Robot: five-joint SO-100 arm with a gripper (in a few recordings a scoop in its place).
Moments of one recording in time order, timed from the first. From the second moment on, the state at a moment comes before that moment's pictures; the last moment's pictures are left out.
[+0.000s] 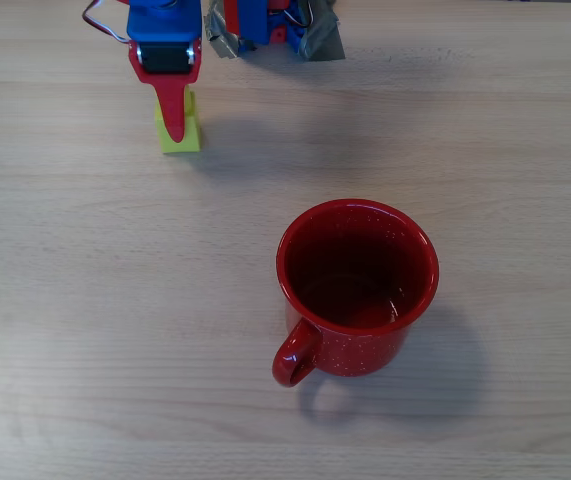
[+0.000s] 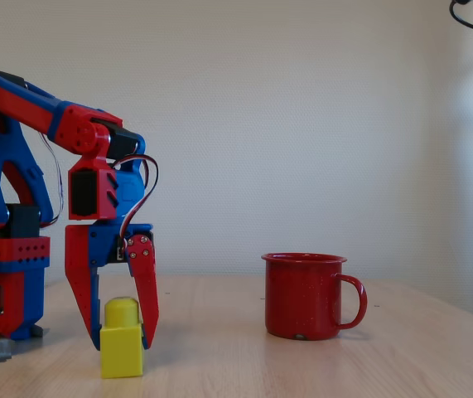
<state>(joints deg) 28.4 115.2 137.4 58.7 -31.5</state>
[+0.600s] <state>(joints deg) 28.5 115.4 132.1 63.5 -22.7</state>
